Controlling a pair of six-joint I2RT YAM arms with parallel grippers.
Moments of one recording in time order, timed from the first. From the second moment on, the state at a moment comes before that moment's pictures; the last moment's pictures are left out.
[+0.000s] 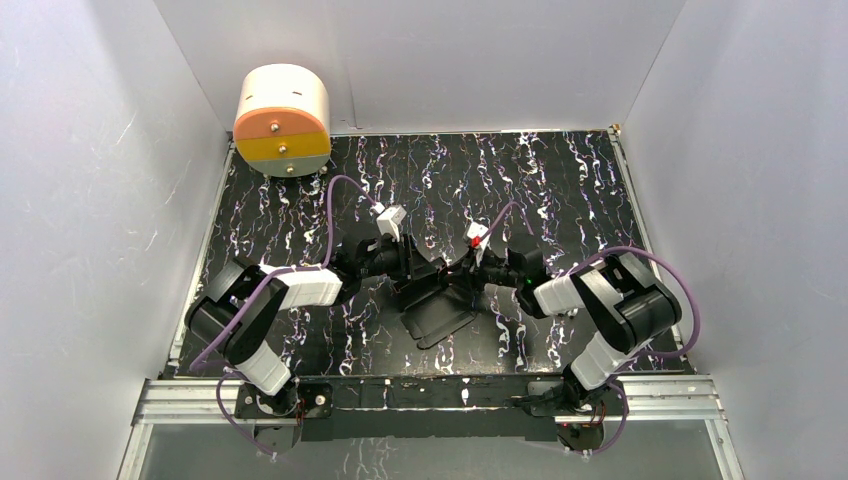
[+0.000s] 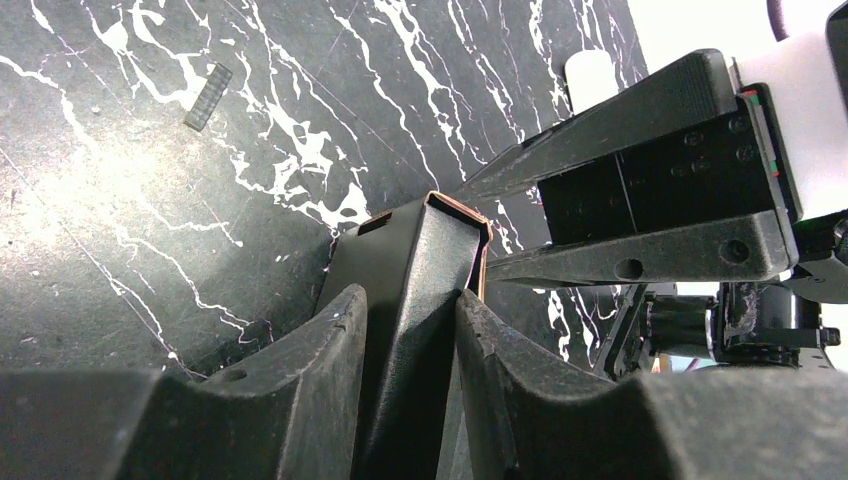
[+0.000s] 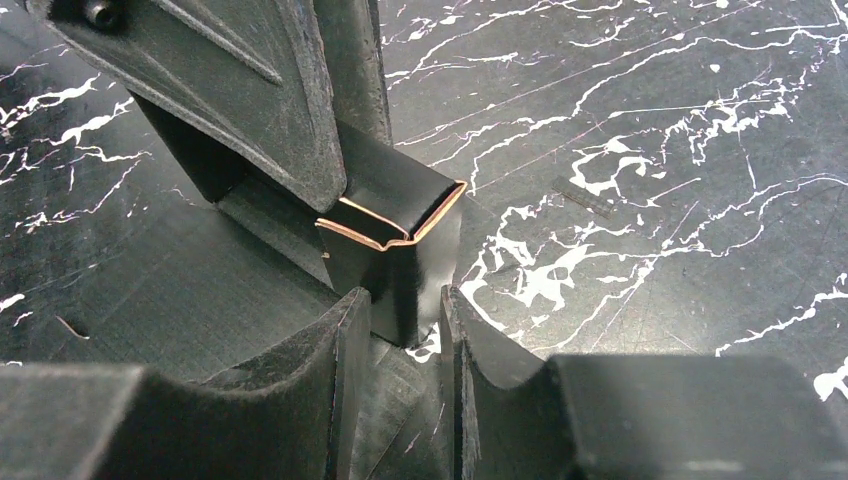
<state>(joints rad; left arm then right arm) -0.62 1.61 0.63 0.54 0.43 -0.63 0.52 1.63 0.41 0.88 -0.71 -0.12</state>
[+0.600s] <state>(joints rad) -0.62 1.67 0.63 0.61 0.53 -0.72 0.55 1.67 0.41 0.94 -0.66 -0.15</state>
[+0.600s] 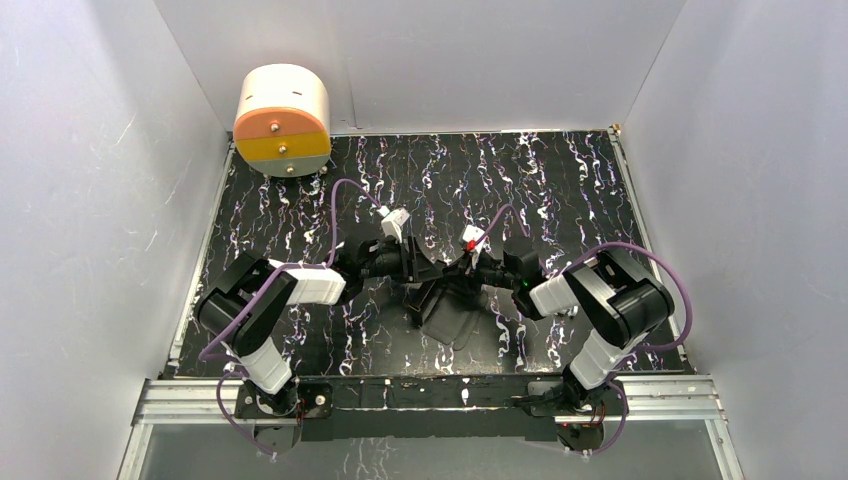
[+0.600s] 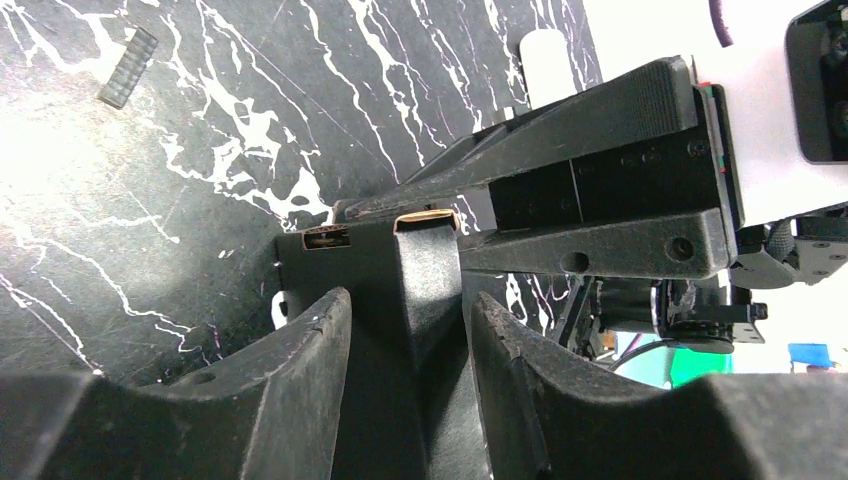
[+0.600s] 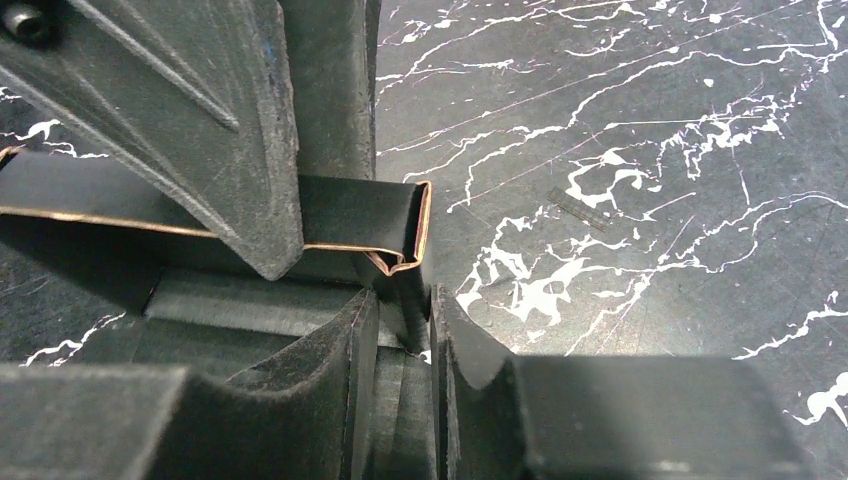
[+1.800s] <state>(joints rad) -0.59 1.71 0.65 0.67 0.57 -0.78 0.74 1.70 0.36 1.12 -0.12 -0.03</state>
